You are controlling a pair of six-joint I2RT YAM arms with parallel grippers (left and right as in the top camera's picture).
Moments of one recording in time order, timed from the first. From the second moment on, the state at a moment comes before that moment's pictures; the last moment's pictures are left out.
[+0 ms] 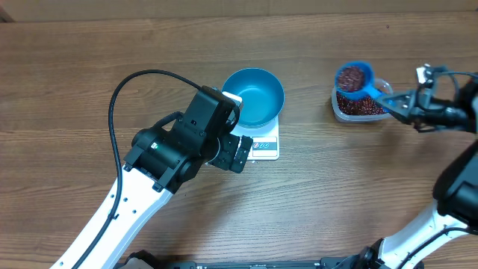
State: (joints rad) left arm -0.61 1.32 1.38 -1.10 -0.04 -0.21; right arm -0.53 2.02 1.59 -1.64 -1.25 -0.75
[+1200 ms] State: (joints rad) left arm -0.61 1.32 1.38 -1.10 -0.04 -0.21; right arm 0.04 2.02 1.68 -0.98 -1.16 -0.35
